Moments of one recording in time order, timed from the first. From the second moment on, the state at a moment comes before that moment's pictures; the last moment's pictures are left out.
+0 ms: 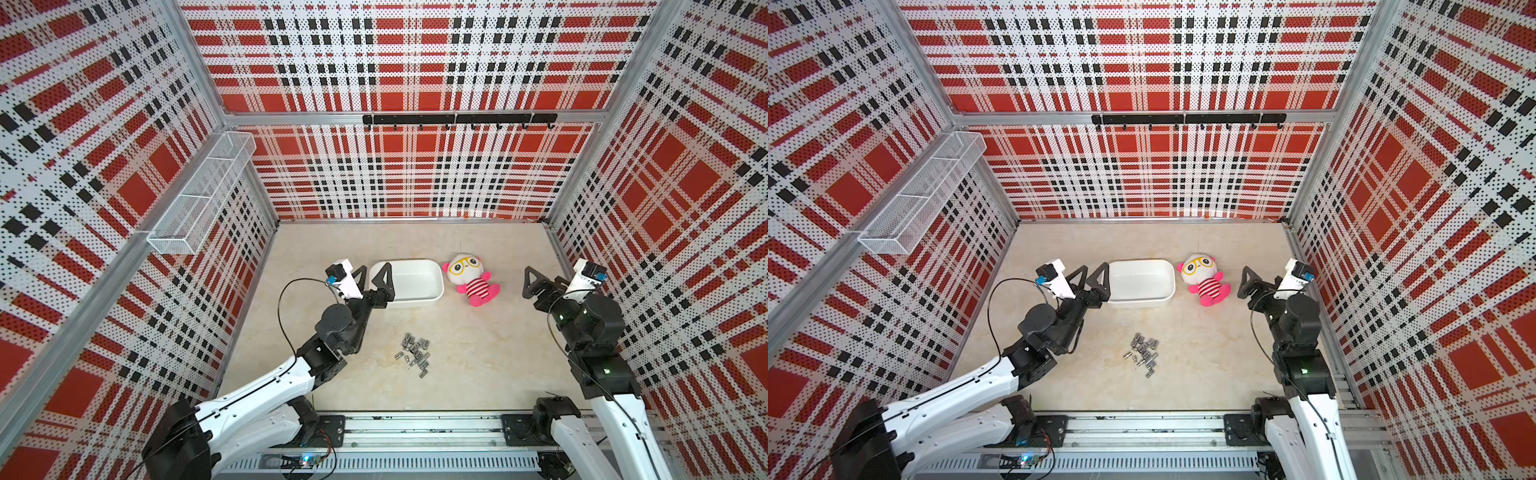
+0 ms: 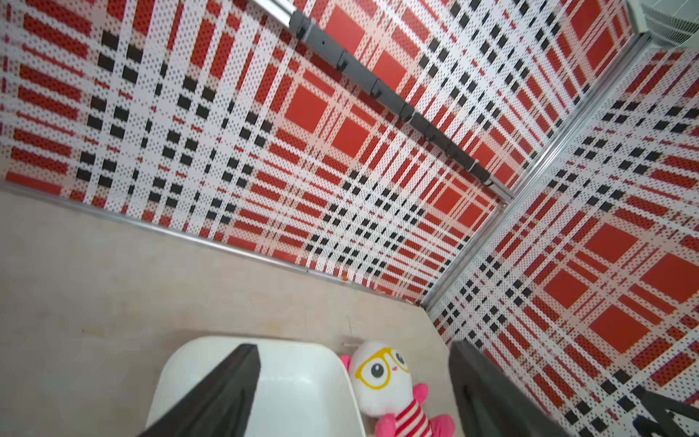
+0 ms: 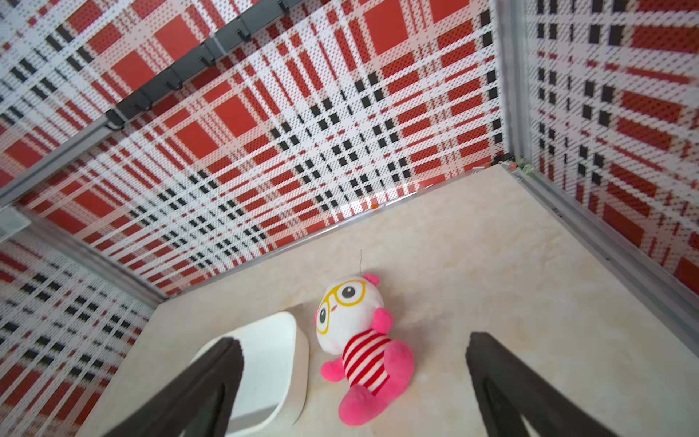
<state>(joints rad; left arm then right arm) -0.80 0.96 0.50 0.53 -0.49 -0.53 0.05 0.55 0.65 -0.27 -0.07 0.43</state>
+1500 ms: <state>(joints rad) -0.78 1.29 0.46 0.28 -0.27 -0.73 0.88 1.41 0.68 -0.11 0.07 0.25</state>
